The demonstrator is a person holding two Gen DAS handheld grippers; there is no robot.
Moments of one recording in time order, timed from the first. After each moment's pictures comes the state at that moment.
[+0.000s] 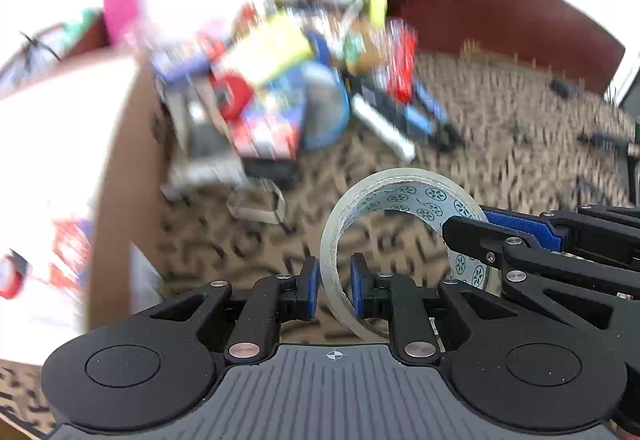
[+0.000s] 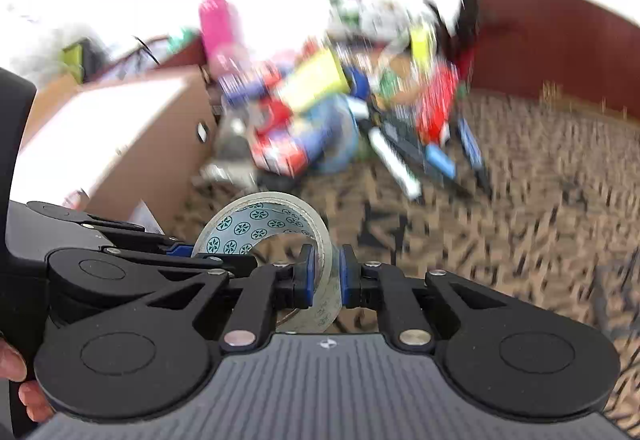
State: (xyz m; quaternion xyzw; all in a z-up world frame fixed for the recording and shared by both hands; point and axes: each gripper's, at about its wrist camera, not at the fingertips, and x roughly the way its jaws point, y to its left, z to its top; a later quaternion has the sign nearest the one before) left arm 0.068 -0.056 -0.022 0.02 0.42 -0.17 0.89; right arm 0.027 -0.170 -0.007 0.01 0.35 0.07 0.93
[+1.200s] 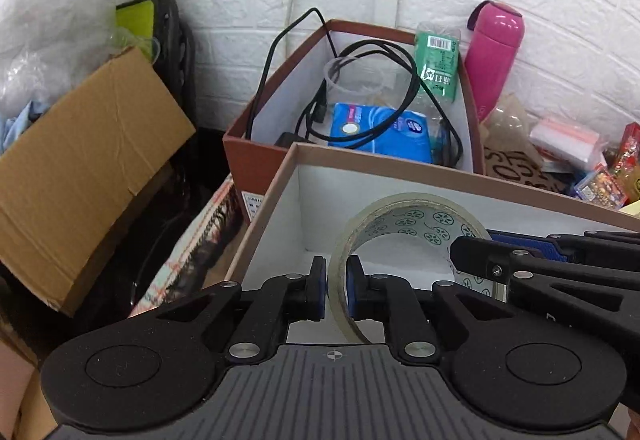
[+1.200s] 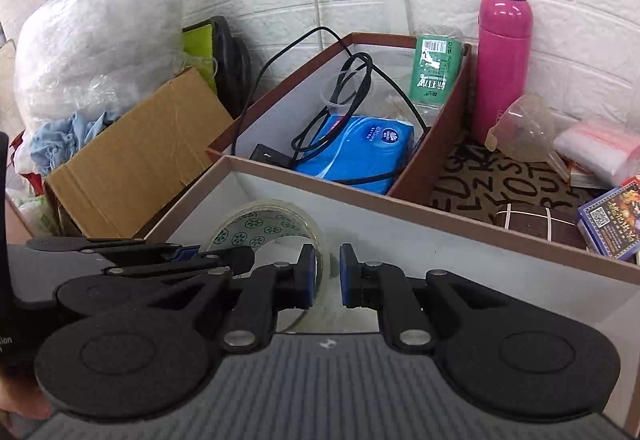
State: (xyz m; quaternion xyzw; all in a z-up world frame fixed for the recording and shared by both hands) left arm 0.243 0.270 -0.024 -0.03 0.41 0.07 0.91; right arm 0.268 0.127 -0.016 0.03 0.38 0.26 0.88
